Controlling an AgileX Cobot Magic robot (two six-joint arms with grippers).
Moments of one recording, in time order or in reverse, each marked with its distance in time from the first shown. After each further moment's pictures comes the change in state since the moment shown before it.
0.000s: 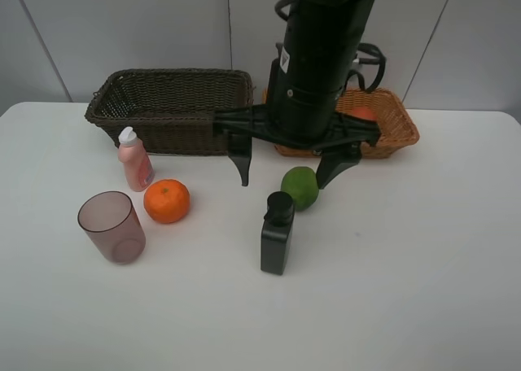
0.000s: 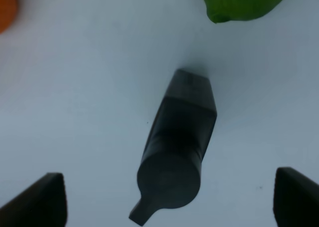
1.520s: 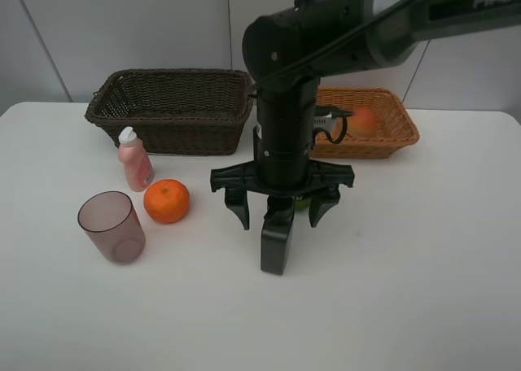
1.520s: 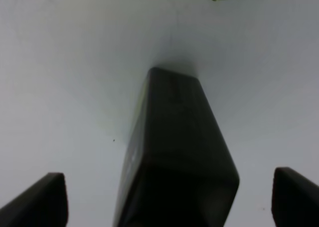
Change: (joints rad) left arm 0.000 0.000 0.000 0.000 0.000 0.000; right arm 0.000 0.208 0.004 0.001 -0.028 0.011
